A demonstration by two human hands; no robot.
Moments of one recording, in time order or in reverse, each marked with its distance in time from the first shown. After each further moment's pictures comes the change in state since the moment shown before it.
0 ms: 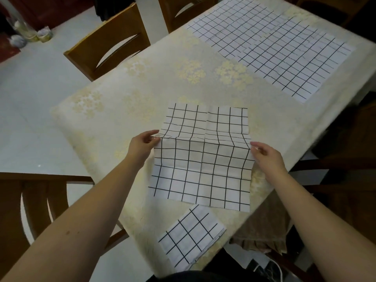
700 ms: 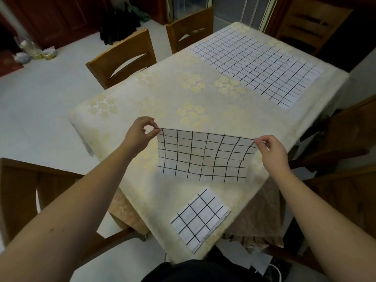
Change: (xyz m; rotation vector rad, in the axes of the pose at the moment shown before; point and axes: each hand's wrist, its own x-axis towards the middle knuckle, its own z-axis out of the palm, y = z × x) left_hand -0.059 0.040 -0.073 0.322 -0.027 0.386; right_hand -0.099 -0.035 -0.005 -0.182 0.204 -0.353
